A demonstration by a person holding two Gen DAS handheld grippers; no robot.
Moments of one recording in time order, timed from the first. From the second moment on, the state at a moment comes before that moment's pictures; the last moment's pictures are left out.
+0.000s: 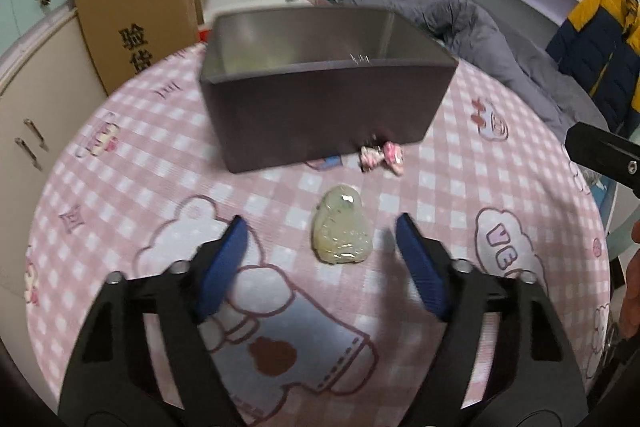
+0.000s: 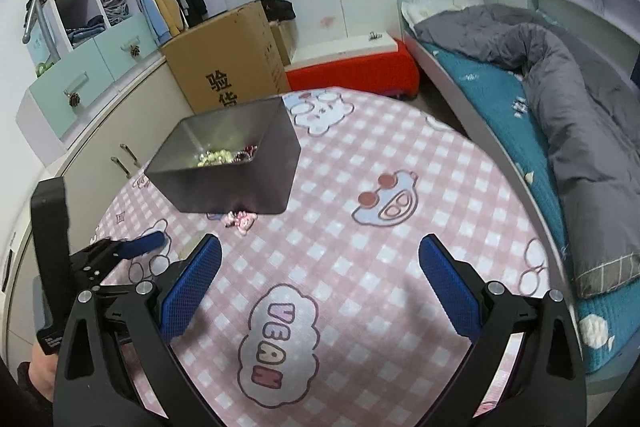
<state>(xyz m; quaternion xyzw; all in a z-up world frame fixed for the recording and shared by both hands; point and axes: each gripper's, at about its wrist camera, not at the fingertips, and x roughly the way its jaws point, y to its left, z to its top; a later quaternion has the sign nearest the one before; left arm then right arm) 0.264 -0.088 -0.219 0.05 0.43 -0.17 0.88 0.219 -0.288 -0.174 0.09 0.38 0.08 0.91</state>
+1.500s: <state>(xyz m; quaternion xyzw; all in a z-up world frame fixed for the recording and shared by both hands) 0.238 -0.016 -0.187 -0.01 0.39 -0.16 0.91 0.210 -0.219 -0.193 0.06 0.40 0.15 0.90</state>
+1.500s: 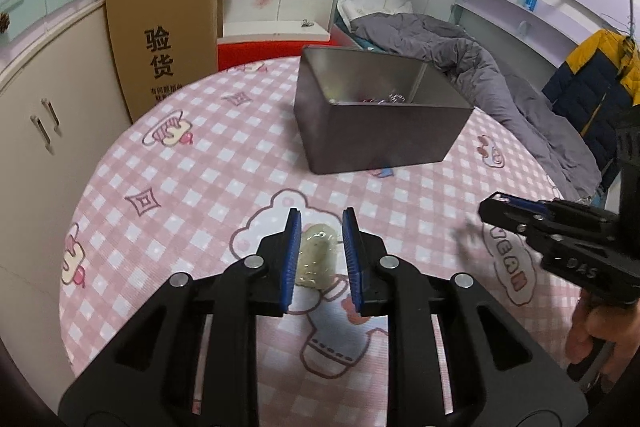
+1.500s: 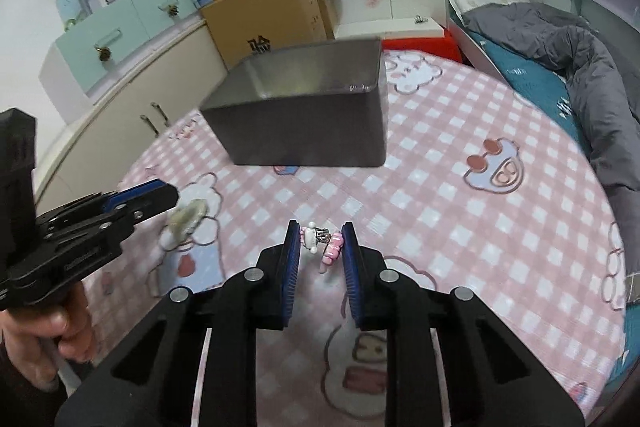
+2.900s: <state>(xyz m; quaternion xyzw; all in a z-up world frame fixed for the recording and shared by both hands) 0.250 -0.013 -0.046 -0.01 0.26 -0.21 0.94 0.234 -0.222 -0.040 0.01 0.25 0.19 0.95</state>
